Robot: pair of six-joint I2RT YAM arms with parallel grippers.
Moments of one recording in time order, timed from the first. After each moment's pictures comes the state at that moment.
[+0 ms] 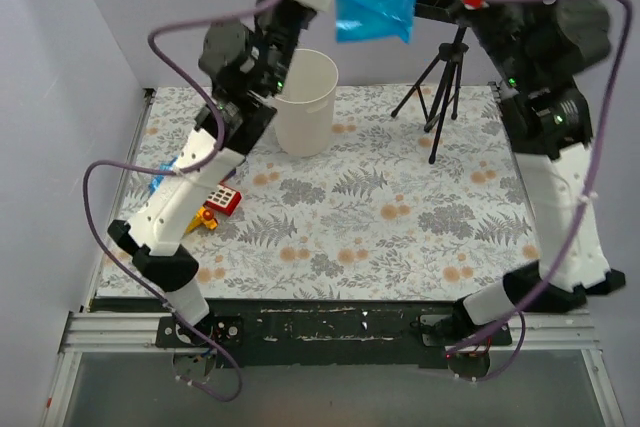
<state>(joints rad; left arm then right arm) -0.88 1.63 2.08 0.26 -0.31 0.82 0.49 1.40 2.11 -0.17 -0.19 -0.62</state>
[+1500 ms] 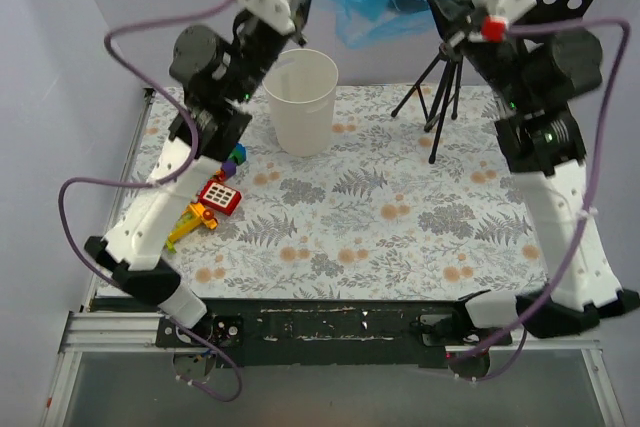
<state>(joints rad) -0.64 1.67 2.23 -0.06 0.04 0.32 0.40 1.45 2.06 -0.20 -0.37 -0.35</state>
